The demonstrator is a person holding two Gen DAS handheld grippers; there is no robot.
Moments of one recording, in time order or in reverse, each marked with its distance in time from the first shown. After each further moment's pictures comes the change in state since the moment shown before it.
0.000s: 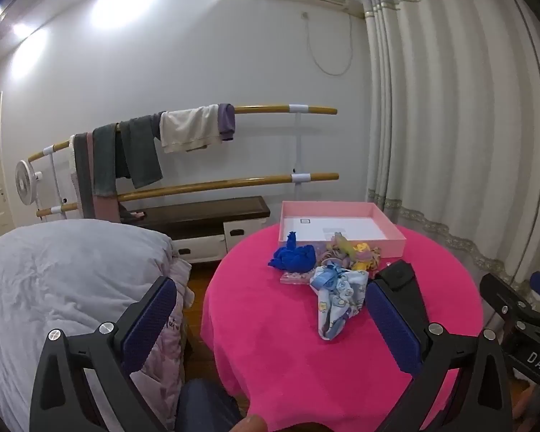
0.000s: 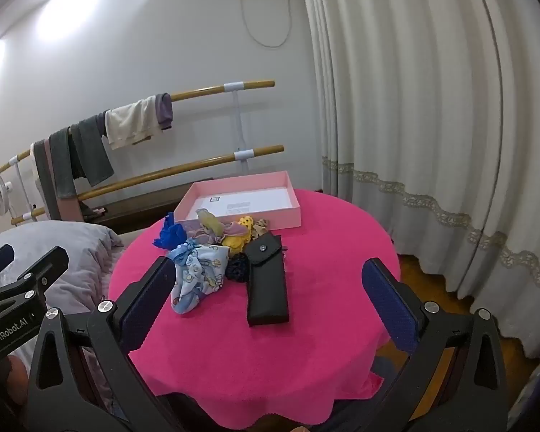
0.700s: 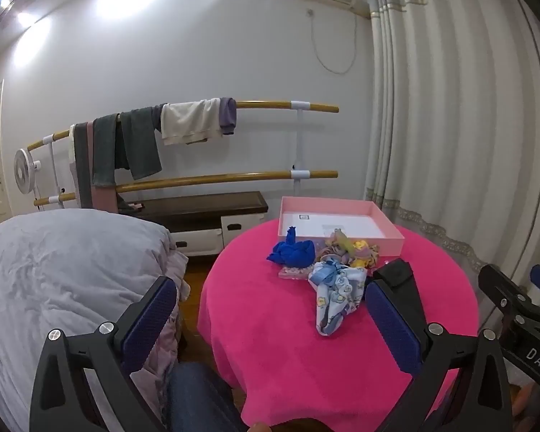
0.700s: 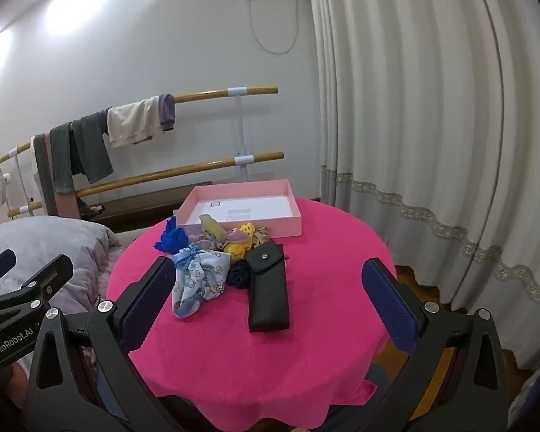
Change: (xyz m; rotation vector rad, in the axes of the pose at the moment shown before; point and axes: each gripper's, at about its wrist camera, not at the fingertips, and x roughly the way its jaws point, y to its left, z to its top) left arm -0.010 0.010 -0.002 -0.038 0.004 -0.006; right arm -0.003 0.006 0.012 -0.040 -0.011 -0.014
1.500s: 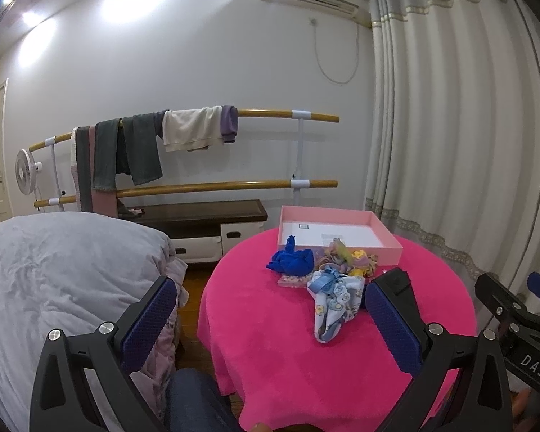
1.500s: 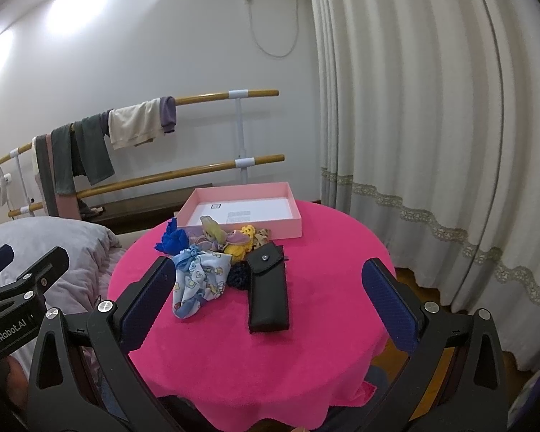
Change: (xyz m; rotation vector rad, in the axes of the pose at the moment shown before) left arm 0.001 -0.001 0.003 -0.018 -0.026 -0.009; right arm -0.001 -0.001 -0.004 -0.009 -0.017 0.000
